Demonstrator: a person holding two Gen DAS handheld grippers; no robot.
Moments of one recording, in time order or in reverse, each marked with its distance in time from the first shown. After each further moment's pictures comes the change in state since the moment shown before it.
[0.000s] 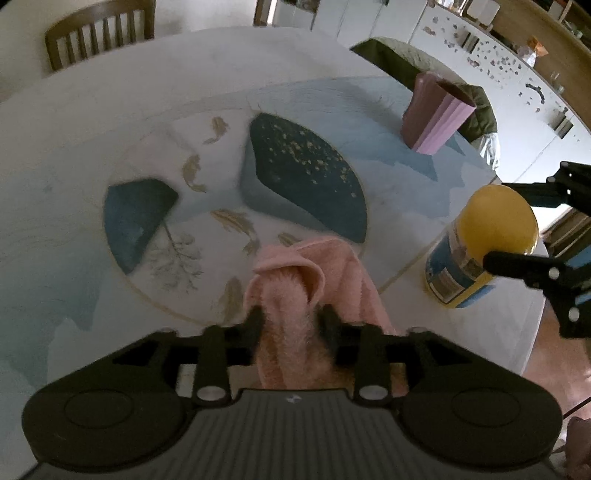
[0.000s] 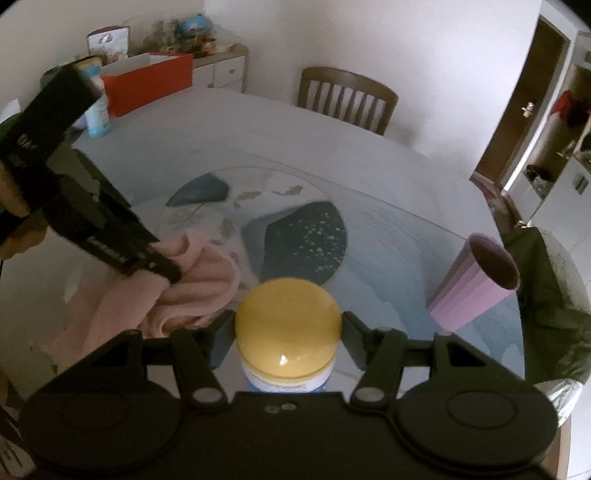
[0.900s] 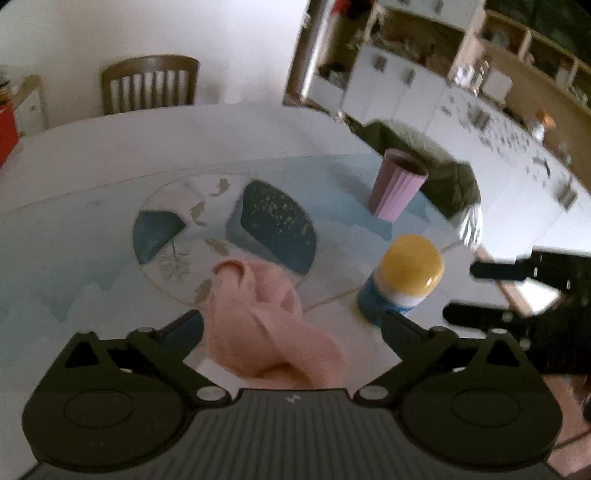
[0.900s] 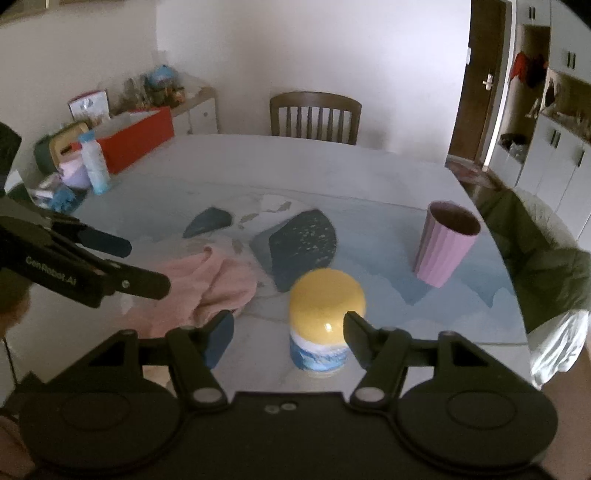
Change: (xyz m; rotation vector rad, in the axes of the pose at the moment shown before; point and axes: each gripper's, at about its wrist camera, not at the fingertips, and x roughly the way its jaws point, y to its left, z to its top) left arm -0.092 -0.077 -0.052 -0.144 -0.269 0.063; right arm -0.072 0.000 -0.037 0.217 -0.094 0.032
